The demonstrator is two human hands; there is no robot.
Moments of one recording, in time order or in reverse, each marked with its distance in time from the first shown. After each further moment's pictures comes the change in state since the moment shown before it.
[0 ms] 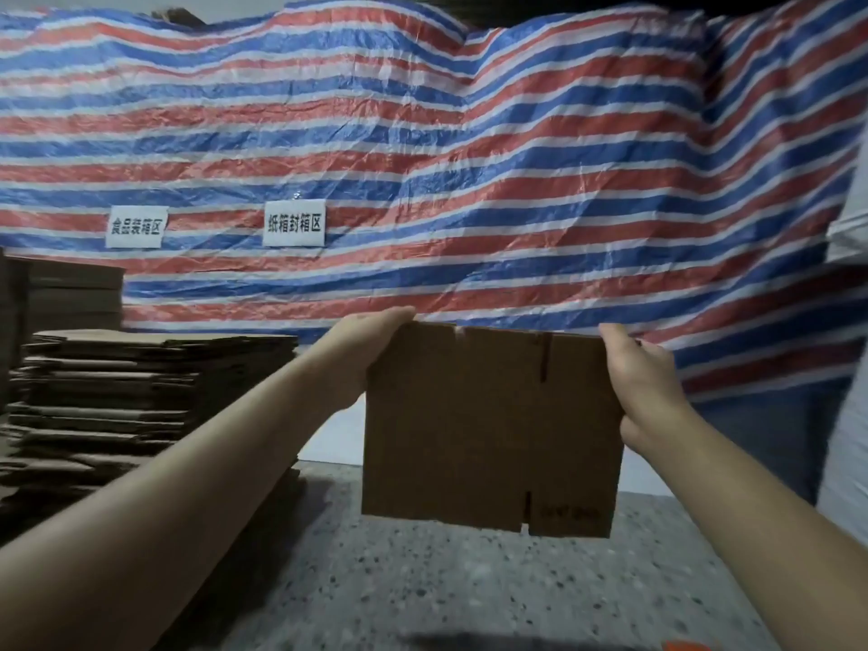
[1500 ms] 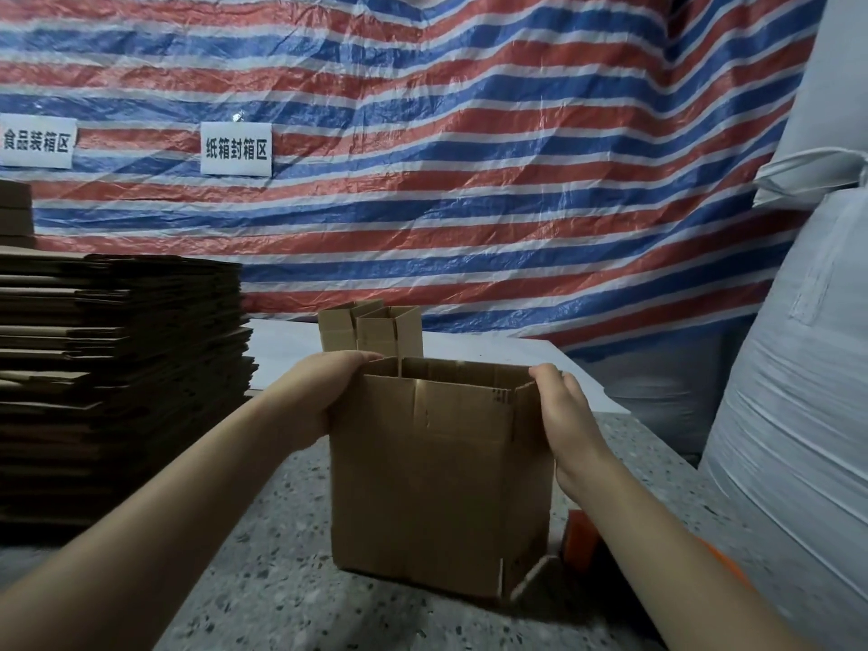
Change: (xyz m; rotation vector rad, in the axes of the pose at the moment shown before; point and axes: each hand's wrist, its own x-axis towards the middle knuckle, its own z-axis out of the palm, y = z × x) left_hand -0.067 -0.077 0.030 0.065 -0.068 -0.296; right_hand -0.078 0.085 -0.038 -0.115 -0.172 0.093
